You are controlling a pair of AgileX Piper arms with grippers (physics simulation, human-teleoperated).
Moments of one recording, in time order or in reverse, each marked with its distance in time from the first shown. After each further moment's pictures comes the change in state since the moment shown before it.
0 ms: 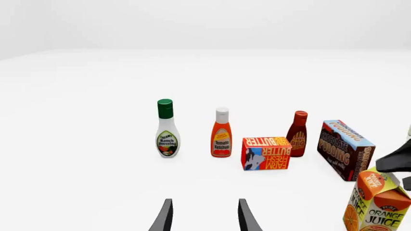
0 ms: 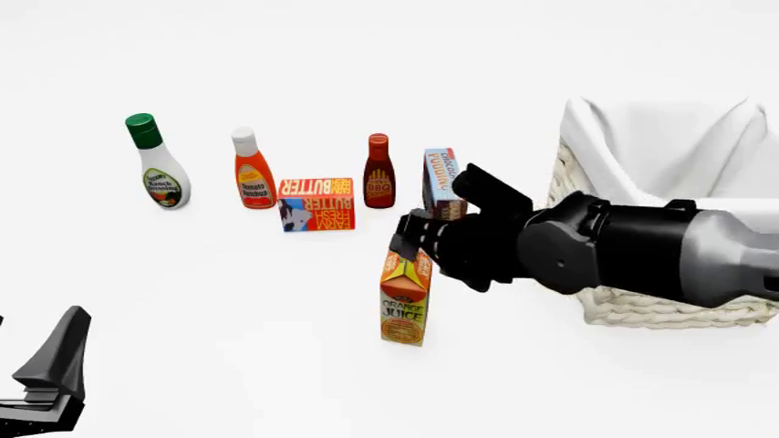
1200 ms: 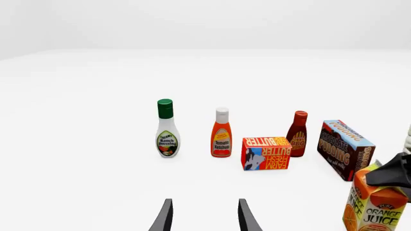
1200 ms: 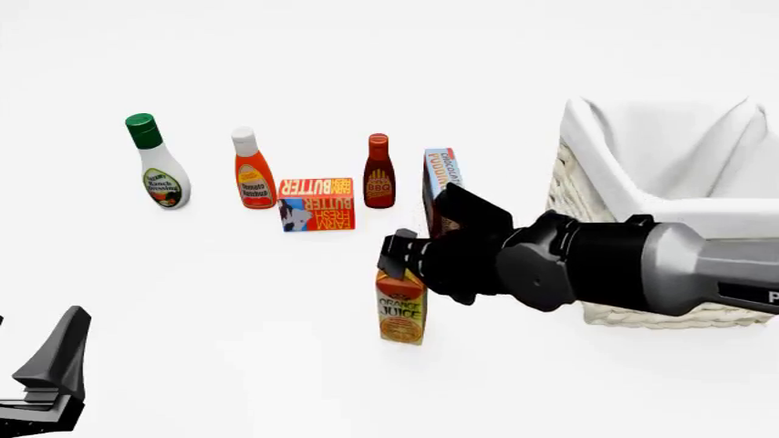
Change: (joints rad) left arm 0.000 0.000 0.000 0.000 0.000; right arm 0.040 0.062 0.017 -0.063 0.009
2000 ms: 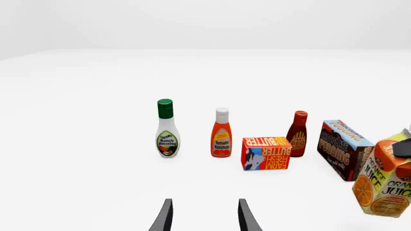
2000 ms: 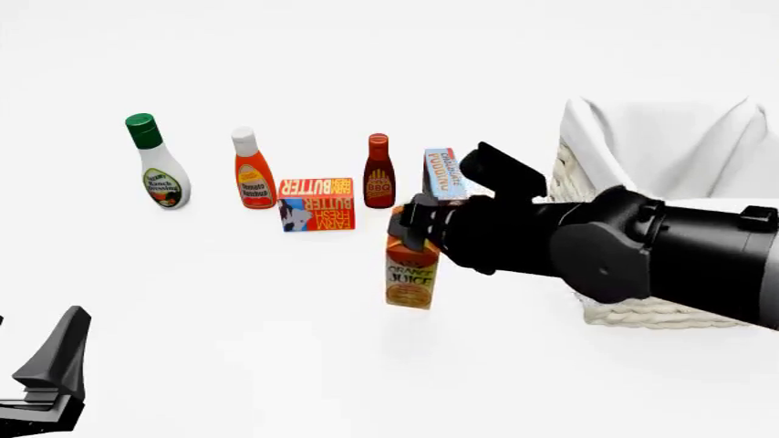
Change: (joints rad) left arm 0.000 0.000 0.000 0.000 0.000; right arm -0.012 -0.188 0.016 0.021 -0.125
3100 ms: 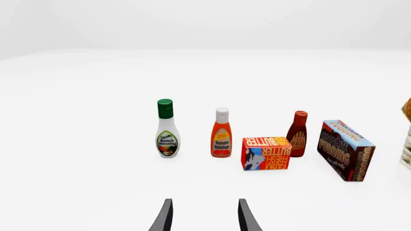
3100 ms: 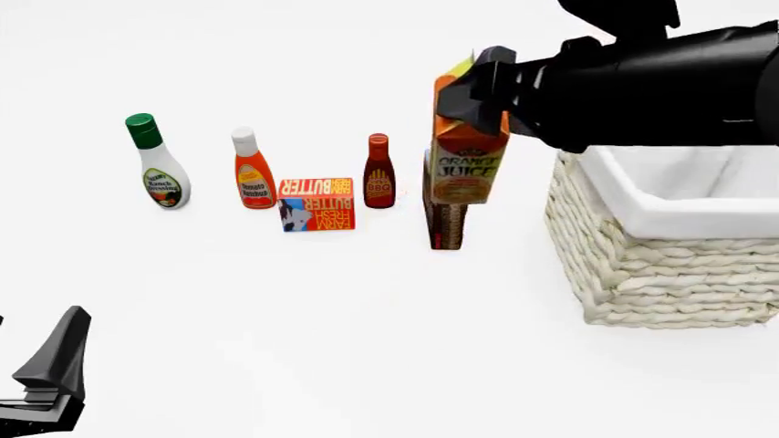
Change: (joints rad) left arm 0.000 0.000 0.000 0.000 0.000; right arm -0.053 -0.232 -0.332 0.408 -0.281
